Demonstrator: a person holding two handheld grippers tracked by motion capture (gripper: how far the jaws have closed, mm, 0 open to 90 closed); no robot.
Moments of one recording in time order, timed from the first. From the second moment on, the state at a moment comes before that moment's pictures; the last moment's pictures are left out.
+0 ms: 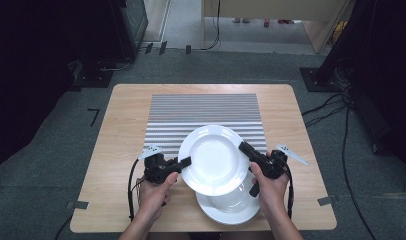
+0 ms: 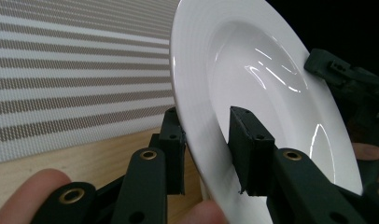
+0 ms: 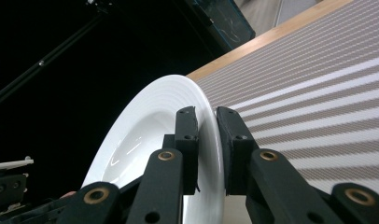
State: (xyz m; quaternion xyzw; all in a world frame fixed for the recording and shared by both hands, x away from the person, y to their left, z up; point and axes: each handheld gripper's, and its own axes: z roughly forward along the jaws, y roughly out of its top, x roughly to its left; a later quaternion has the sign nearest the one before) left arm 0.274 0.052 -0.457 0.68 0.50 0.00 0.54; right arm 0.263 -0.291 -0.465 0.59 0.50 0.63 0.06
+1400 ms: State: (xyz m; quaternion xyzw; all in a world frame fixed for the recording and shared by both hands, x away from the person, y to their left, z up) left arm 0.412 0.075 -0.457 0.64 0.57 -0.02 0.51; right arm 0.401 -0.268 -0.475 0.63 0.51 0.59 0.00
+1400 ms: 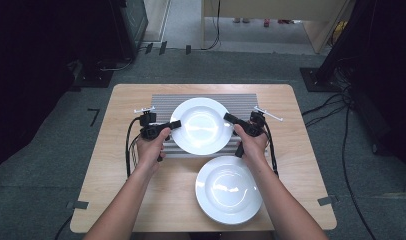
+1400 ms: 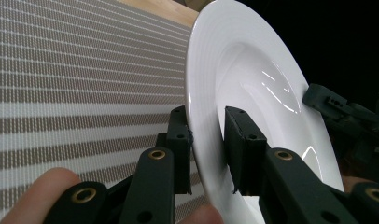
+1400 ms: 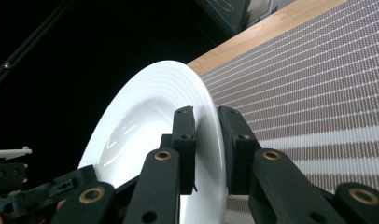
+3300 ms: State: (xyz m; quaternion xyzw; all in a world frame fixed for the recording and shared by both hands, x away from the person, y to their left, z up) left arm 0.467 0.055 -0.492 0.68 0.60 0.02 0.42; right arm 0.455 -0.264 -0.502 0.65 0.58 0.47 0.14
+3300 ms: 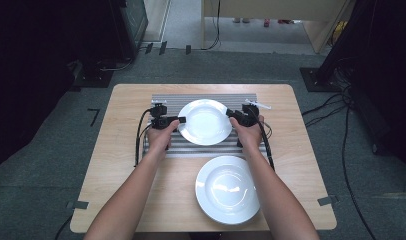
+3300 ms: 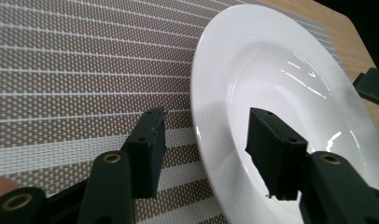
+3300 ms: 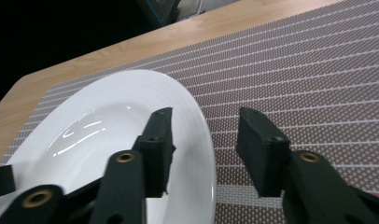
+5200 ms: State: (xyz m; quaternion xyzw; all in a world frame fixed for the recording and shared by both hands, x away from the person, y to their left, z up) left arm 0.338 0.109 -0.451 0.72 0.53 0.14 0.42; right arm 0.325 -0.342 -0.445 0.56 0.65 0.48 0.18
